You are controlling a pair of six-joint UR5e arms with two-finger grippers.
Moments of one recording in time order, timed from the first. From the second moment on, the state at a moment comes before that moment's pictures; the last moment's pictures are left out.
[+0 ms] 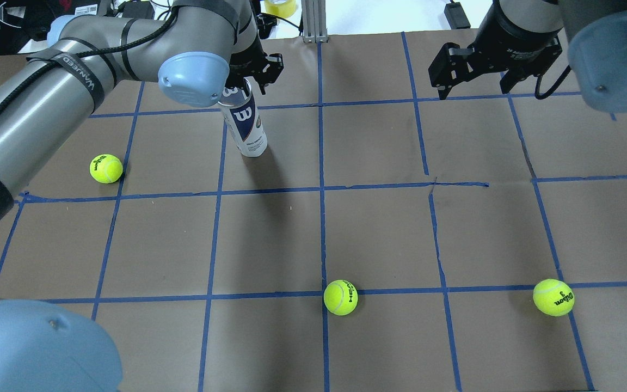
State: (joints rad) left arm -1.76 -2.02 -1.40 -1.08 1.62 -0.30; right arm 1.58 -1.58 1.59 -1.77 -1.55 -0.06
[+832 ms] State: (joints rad) left arm -1.73 -1.89 -1.23 -1.44 1.62 -0.29; right arm 1.58 -1.58 1.59 -1.77 -1.55 -0.06
